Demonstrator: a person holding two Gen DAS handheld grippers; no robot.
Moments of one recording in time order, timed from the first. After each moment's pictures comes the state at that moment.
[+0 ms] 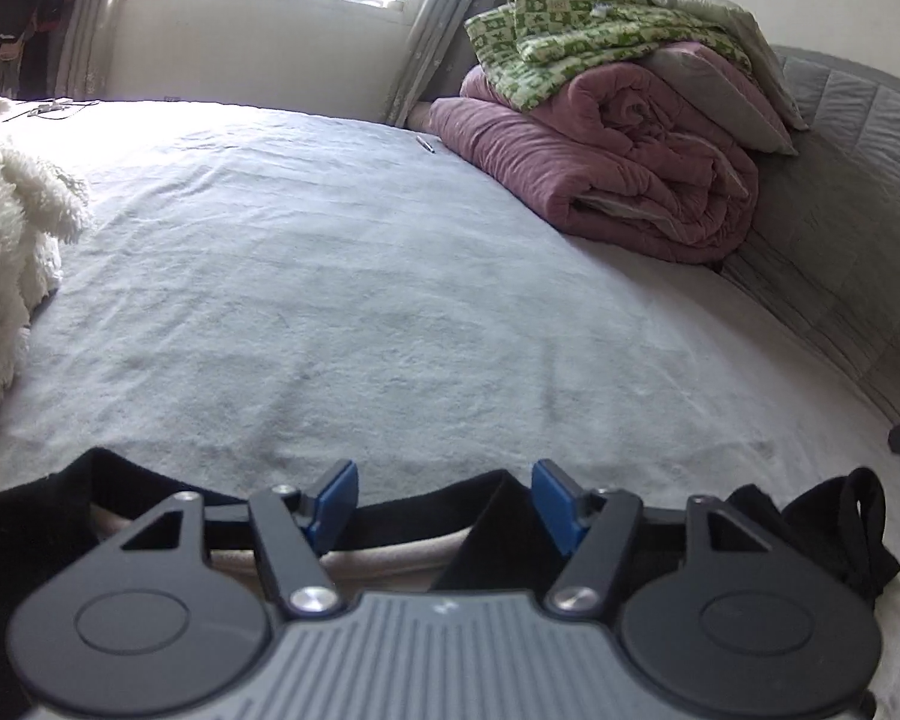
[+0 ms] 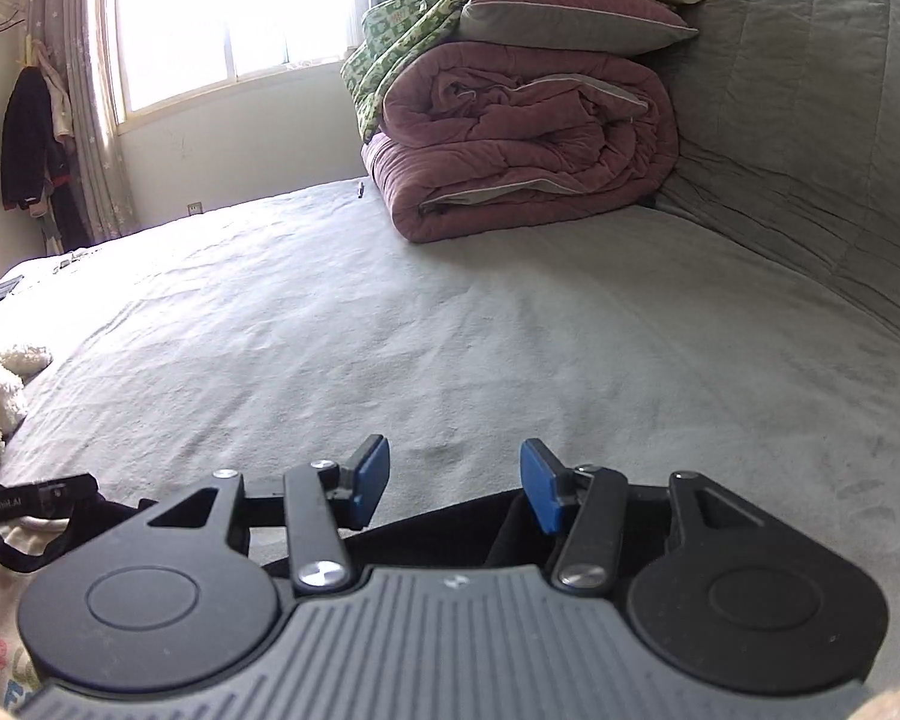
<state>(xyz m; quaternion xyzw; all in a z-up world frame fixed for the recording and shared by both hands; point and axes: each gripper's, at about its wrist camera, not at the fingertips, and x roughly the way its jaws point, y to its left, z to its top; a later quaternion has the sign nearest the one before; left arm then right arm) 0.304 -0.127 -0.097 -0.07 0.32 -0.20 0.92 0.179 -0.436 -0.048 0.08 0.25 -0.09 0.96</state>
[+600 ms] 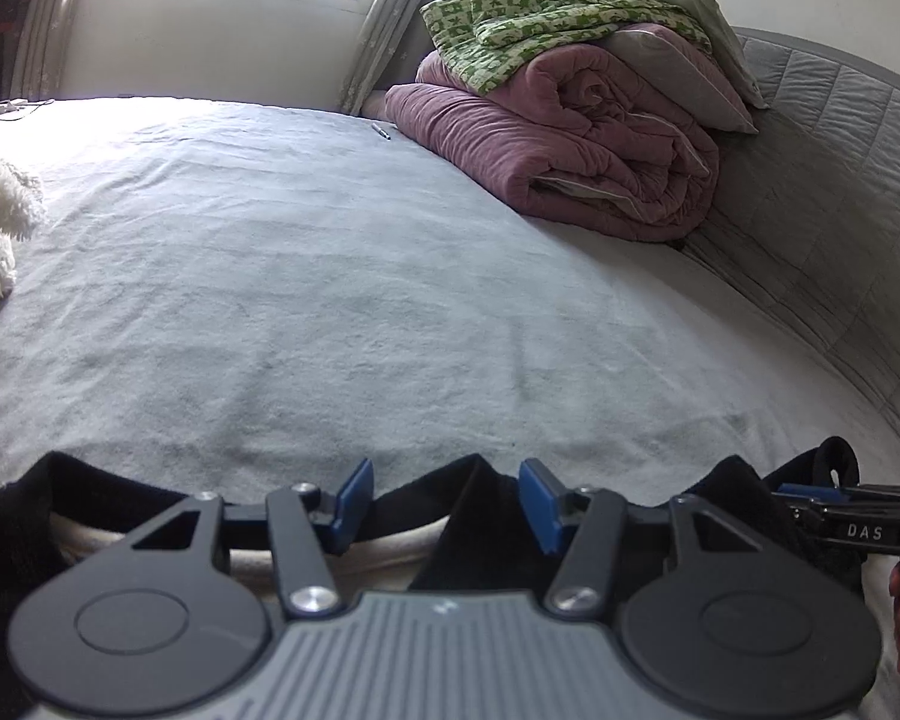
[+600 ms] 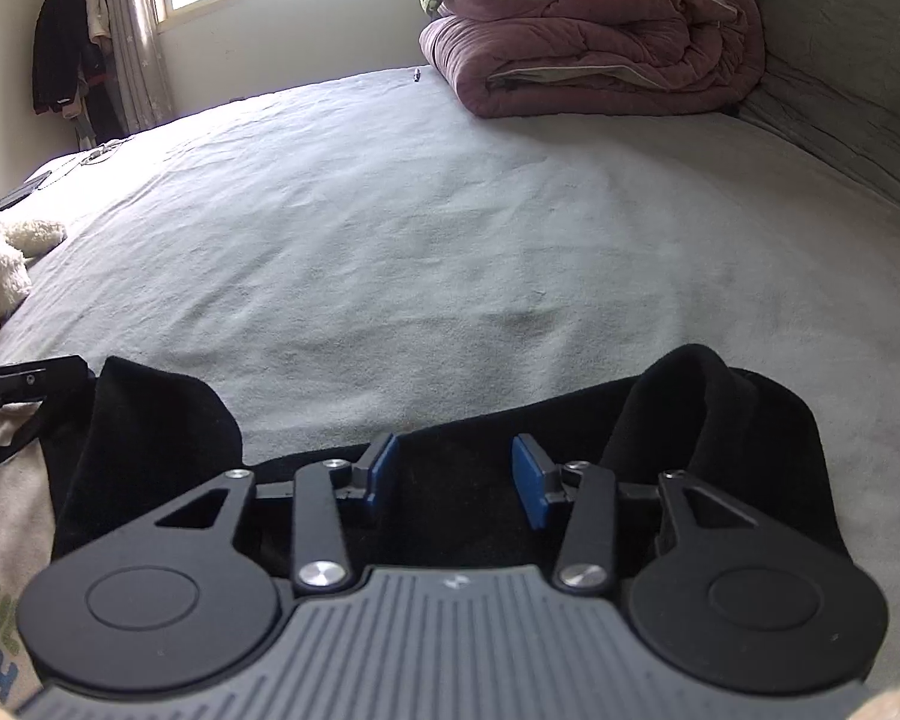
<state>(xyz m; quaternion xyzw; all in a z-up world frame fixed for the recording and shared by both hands) 0.309 -0.130 -0.101 -0.07 0.32 -0.25 0.91 0.219 -0.412 -0.110 0.05 0.35 -0.03 0.94</state>
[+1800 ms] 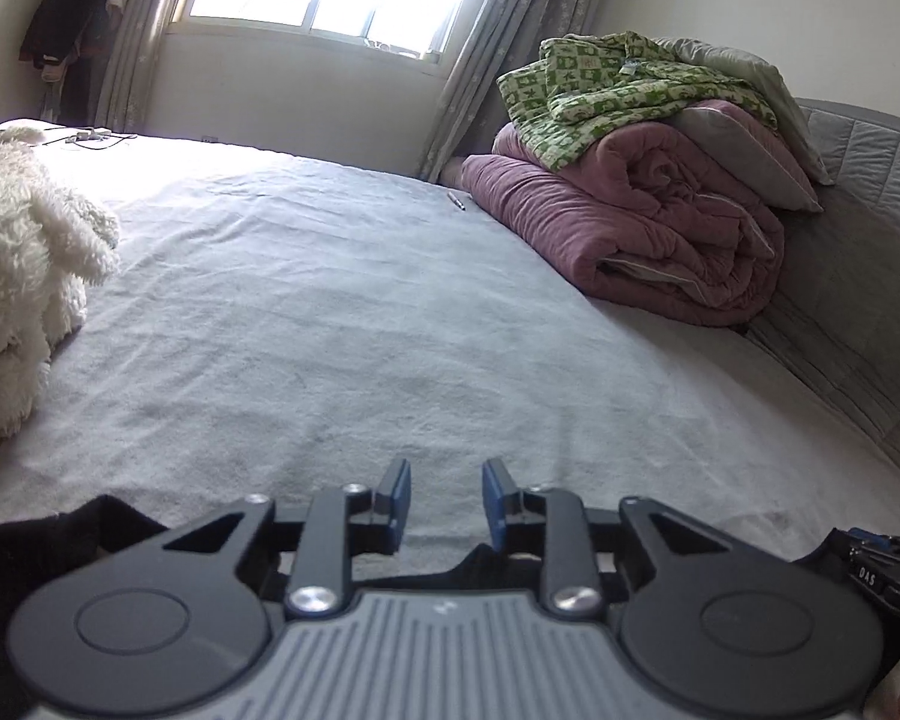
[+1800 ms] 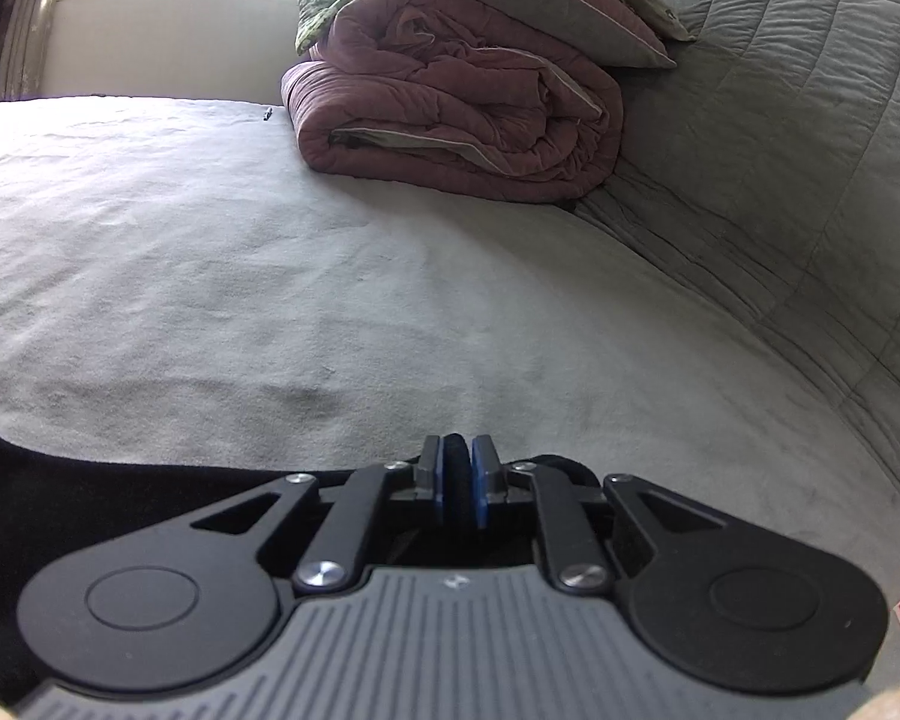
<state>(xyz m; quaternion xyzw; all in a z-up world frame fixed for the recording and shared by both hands) 0.300 -0.134 -0.080 -0.11 0.26 -0.17 0.94 0.234 -0.427 -0.115 -0.08 0.28 -0.21 0.93</state>
